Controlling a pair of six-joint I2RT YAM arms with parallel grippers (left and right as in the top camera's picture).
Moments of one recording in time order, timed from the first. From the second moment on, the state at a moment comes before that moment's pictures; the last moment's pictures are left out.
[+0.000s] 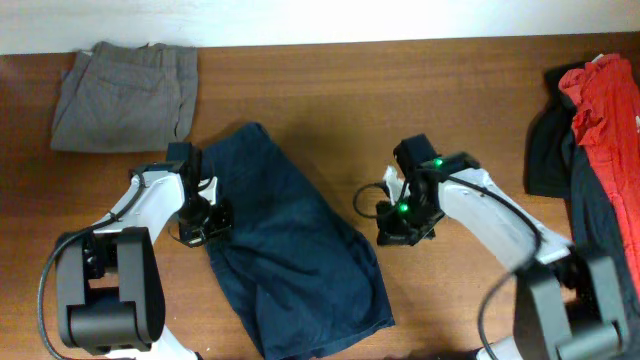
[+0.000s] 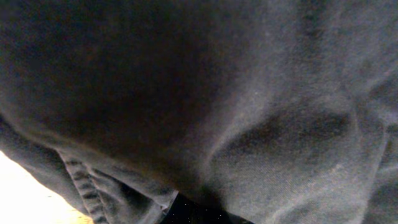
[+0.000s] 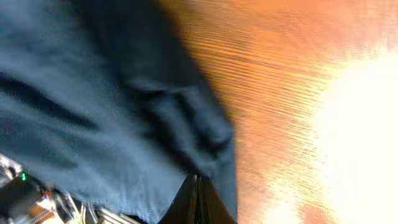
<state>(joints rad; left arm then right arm) 0.01 1.83 1.07 -0.90 0.23 -0.18 0.33 1.66 1.12 -1.02 -0.44 0.22</state>
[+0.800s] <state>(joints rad) 0.01 1.83 1.07 -0.90 0.23 -0.18 0.64 1.66 0.81 -0.70 -0.42 0.29</state>
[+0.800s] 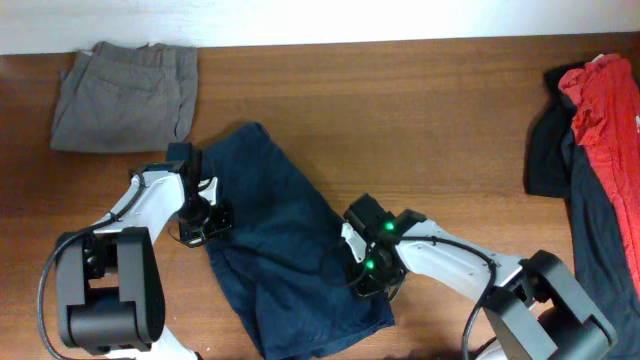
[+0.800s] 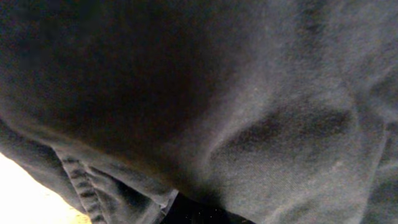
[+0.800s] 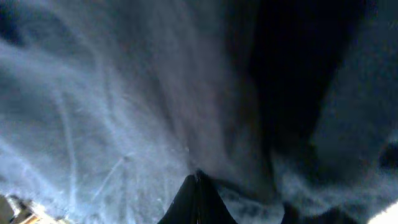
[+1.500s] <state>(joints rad) 0.01 1.83 1.11 -0.91 0.24 -0.18 0.25 1.76 0.84 -0.65 -0.57 0.43</state>
